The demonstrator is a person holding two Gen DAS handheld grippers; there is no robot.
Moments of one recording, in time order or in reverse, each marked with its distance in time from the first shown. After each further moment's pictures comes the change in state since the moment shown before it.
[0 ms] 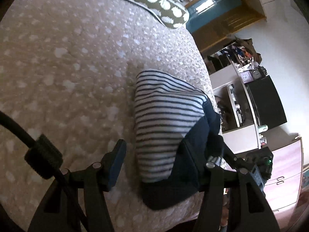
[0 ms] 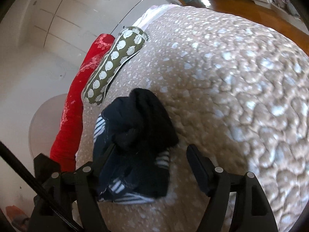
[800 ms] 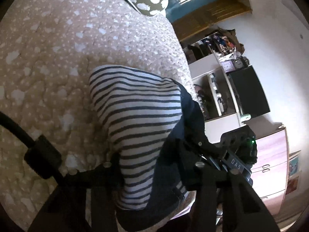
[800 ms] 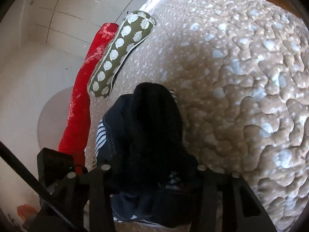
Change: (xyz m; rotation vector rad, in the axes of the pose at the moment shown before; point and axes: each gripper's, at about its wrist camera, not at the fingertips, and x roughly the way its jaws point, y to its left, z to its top) left arm 0.023 -0.023 0.016 0.034 0.075 -0.160; right arm 0.050 0.012 0.019 0.028 0.104 0.082
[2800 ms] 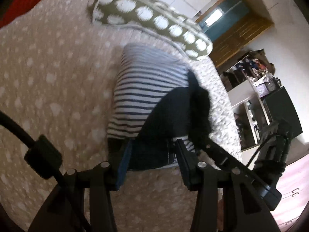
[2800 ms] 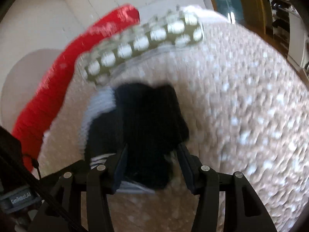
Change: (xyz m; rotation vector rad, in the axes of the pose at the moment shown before) left arm -0.044 0.051 0.052 -0.022 -0.213 0.313; right arm 0.114 0.111 0.027 -0.399 0.004 -0.332
